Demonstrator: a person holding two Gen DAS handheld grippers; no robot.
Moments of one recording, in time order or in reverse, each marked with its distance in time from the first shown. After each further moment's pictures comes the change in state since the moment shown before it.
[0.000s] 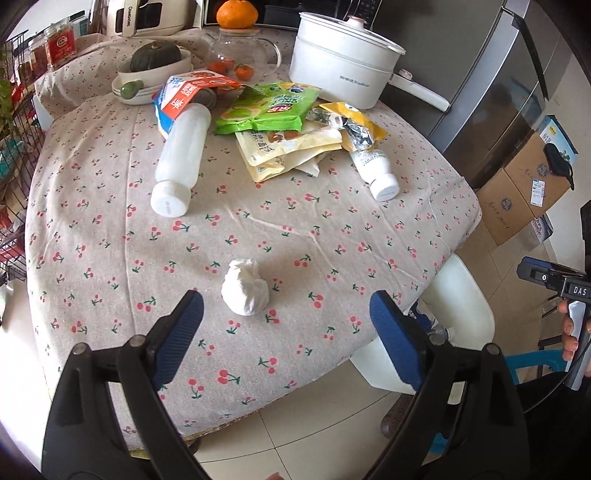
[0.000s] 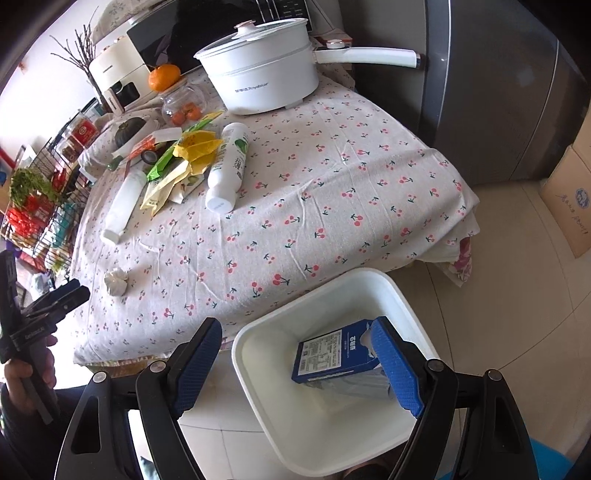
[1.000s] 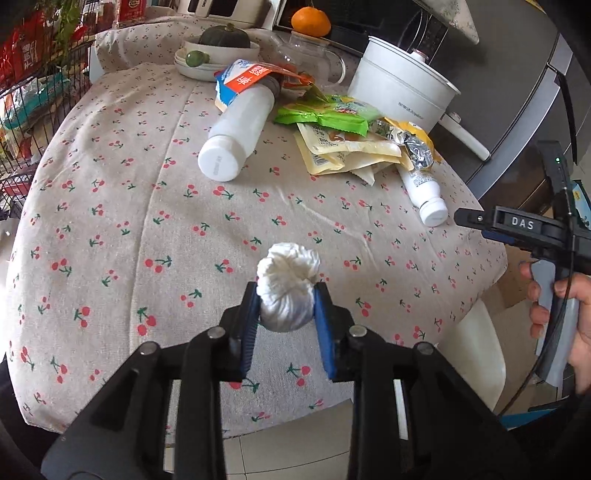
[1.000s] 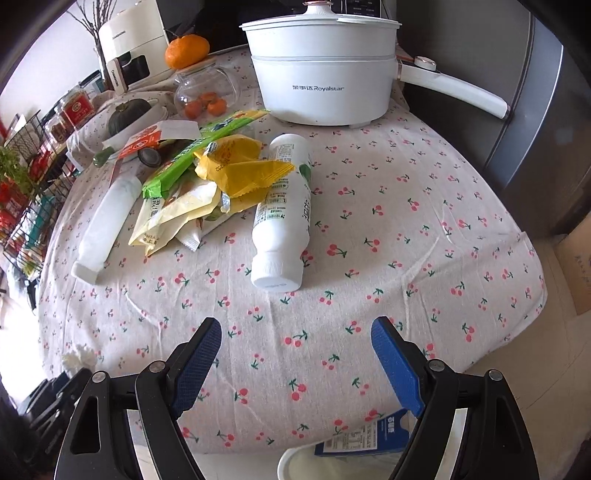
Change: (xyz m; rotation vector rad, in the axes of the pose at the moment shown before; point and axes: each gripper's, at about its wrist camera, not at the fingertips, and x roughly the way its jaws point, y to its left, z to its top) left arm 0.021 0.027 -0.041 -0.219 -0.150 0.040; right arm 0.110 0.097 0.086 -0.113 -0.057 -0.087
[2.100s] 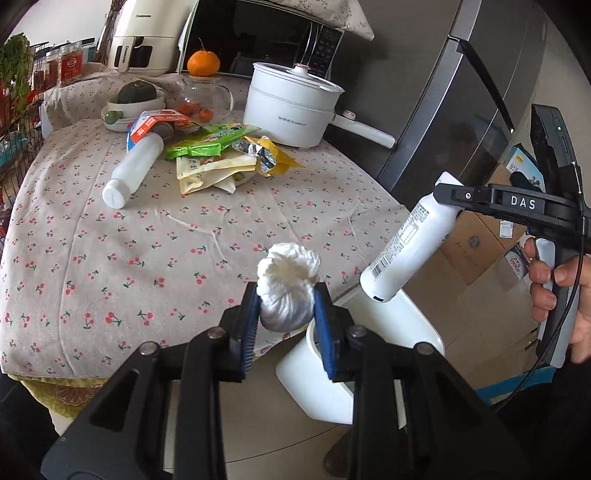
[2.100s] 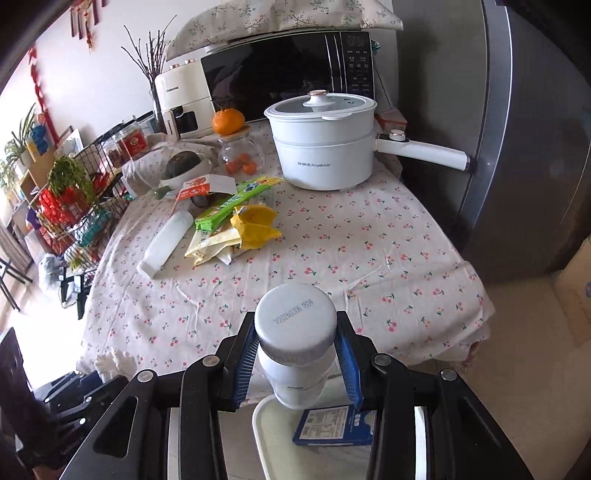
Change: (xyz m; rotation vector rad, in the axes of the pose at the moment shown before) left arm -0.065 -0.121 -0.042 0.171 -0.090 -0.171; right arm -0.149 -0.062 -0.054 -0.079 -0.196 0.118
